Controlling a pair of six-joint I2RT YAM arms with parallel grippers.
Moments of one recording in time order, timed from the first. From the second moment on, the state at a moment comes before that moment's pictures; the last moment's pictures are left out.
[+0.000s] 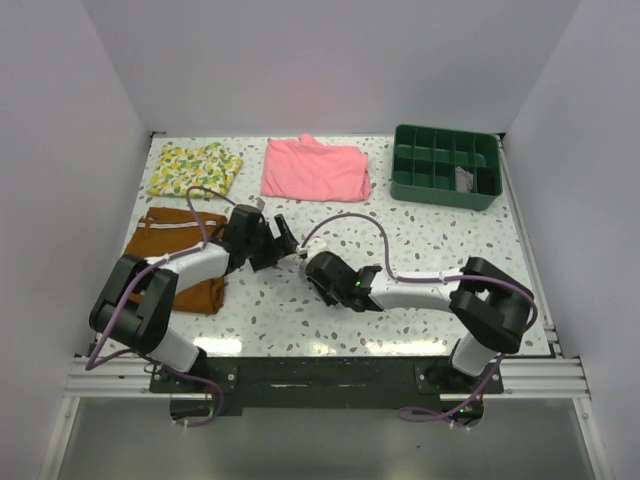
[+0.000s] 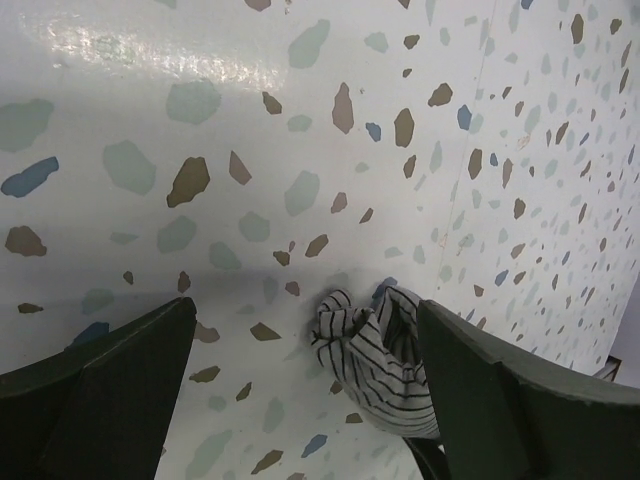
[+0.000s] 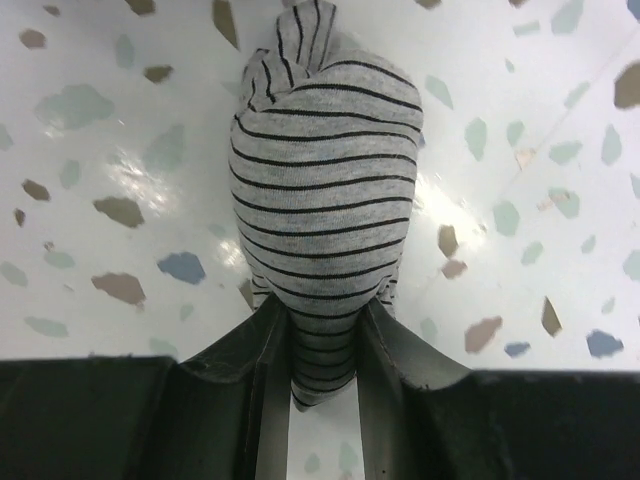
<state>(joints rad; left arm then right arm) -0.40 1.54 0.72 0.00 0.20 -0.80 1.07 1.67 0.89 -0.13 0.35 0.28</state>
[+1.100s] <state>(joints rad) -0.45 1.44 0.77 -0.02 0.31 -0.68 0.52 1.51 1.17 -0.61 0.23 0.31</state>
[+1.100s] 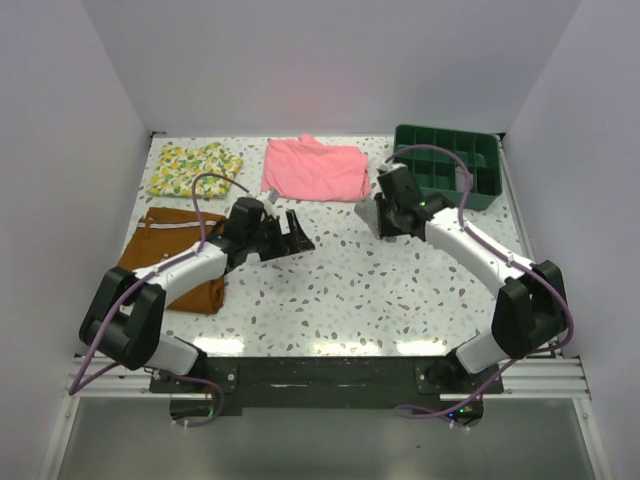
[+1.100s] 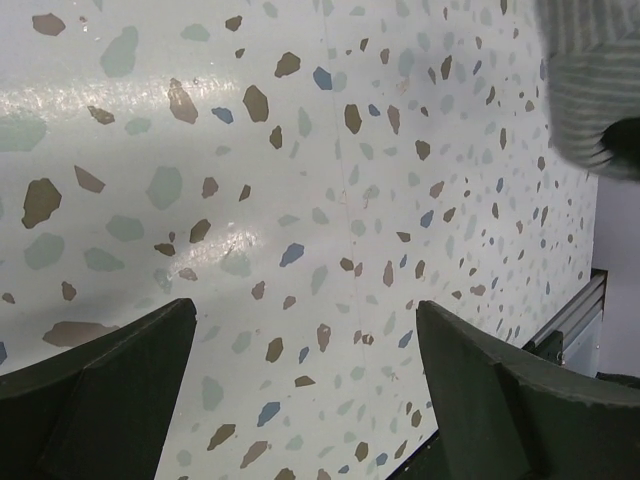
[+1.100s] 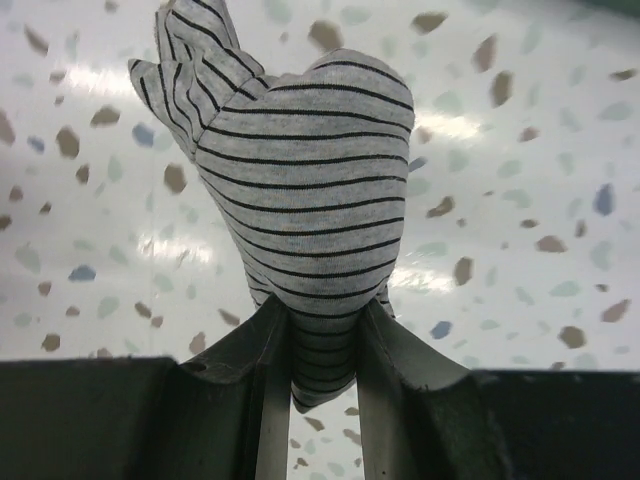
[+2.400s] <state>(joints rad) -0.45 1.60 0.86 -0.15 0.37 -0.51 0.15 2.35 2.27 -1.07 0.74 0.08</state>
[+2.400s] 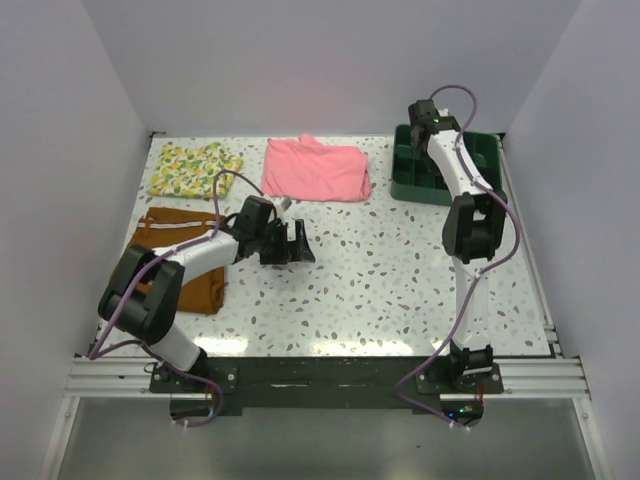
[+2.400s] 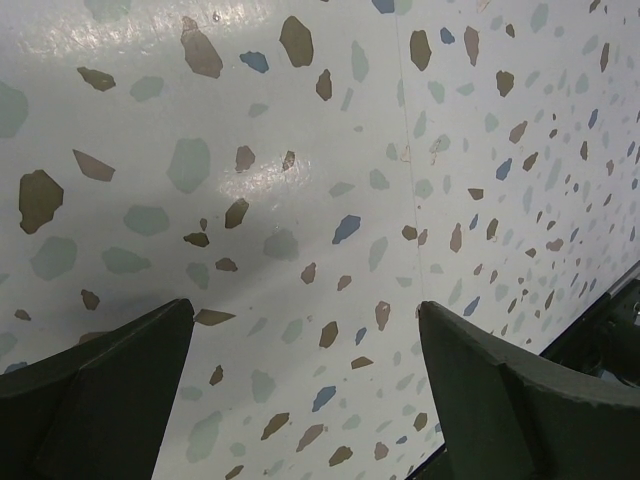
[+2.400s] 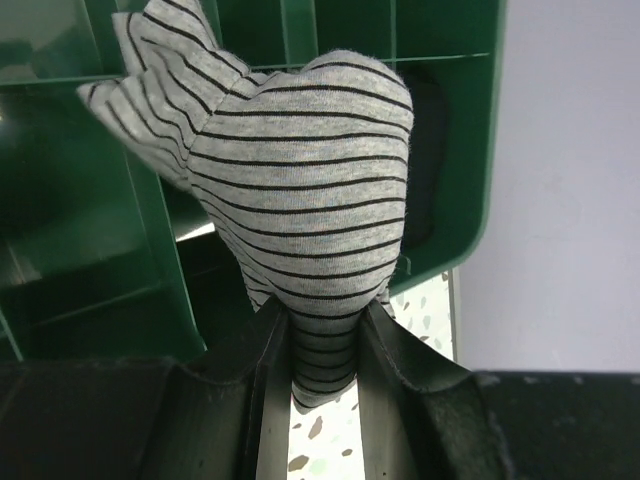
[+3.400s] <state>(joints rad) -0.44 1.66 0.87 -0.15 0.42 -0.51 0.08 2.34 2.29 -1.08 0.82 0.03</state>
